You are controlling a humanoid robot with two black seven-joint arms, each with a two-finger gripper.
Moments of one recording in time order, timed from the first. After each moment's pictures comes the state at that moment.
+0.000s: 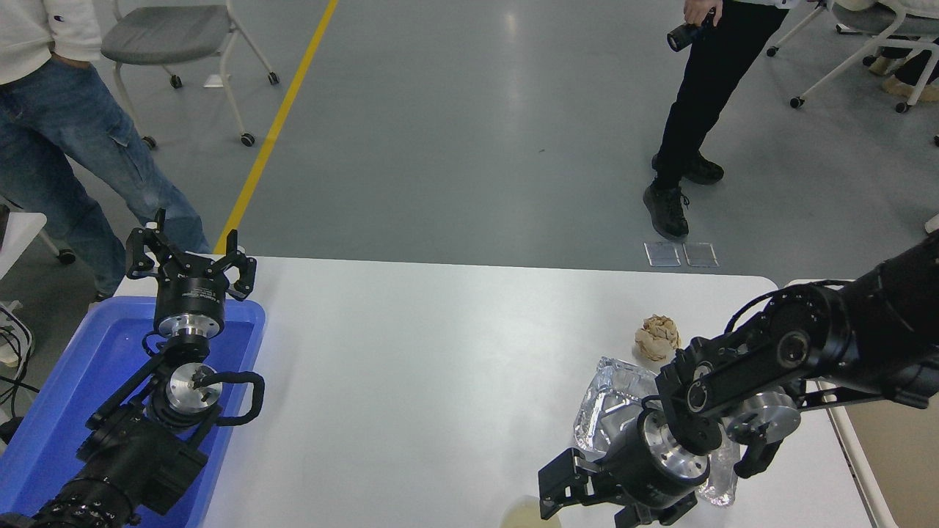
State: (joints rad) left arm -0.52 0.15 -1.18 -0.59 0.09 -0.33 -0.54; right arm 1.69 -0.17 -1.03 1.75 -0.01 0.14 0.05
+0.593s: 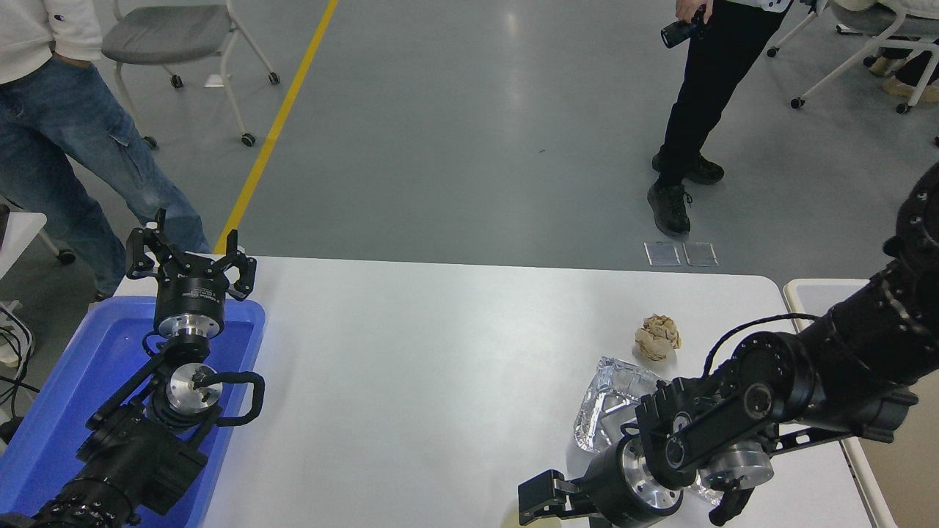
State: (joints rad) left arm -0.52 0.15 -1.18 -0.59 0.09 -0.33 -0.54; right arm 1.59 -0.12 -1.02 1.75 -0.07 -0.07 0.09
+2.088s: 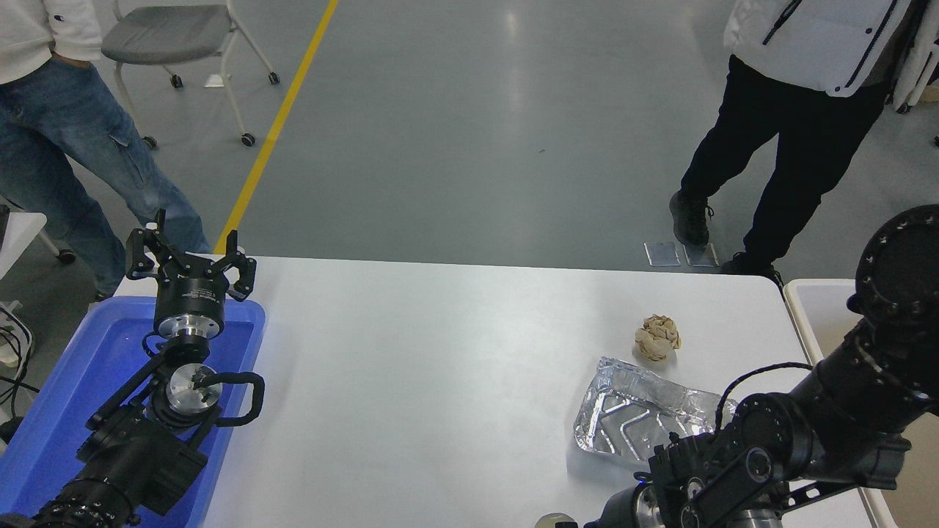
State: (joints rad) left arm -0.52 0.15 -1.18 -0.59 0.09 -0.33 -0.54; right arm 1.47 -0.11 -1.07 1.74 -0.17 -0.22 0.11
